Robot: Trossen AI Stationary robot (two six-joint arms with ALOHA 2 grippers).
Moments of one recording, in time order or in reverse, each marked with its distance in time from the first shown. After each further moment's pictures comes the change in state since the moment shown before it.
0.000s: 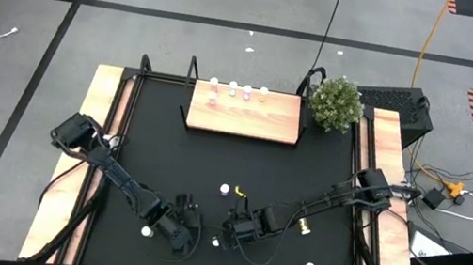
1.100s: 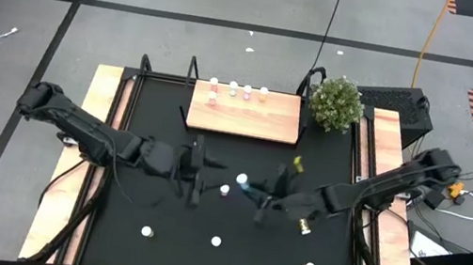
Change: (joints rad) left arm 0.291 -0.492 0.000 0.293 -0.038 0.477; right arm -0.019 -0.616 -0.509 0.662 0.648 -0.995
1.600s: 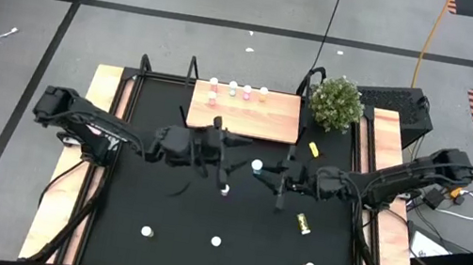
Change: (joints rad) left arm 0.147 0.172 0.075 0.404 0.012 0.115; right arm -0.172 -0.182 -0.323 0.541 -0.261 -0.398
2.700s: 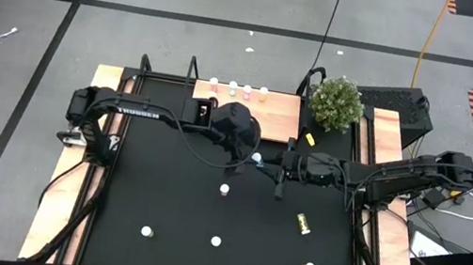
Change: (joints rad) left arm 0.223 0.253 0.589 -1.101 0.465 0.066; right arm -0.162 -0.026 0.002 -0.257 -0.153 0.034
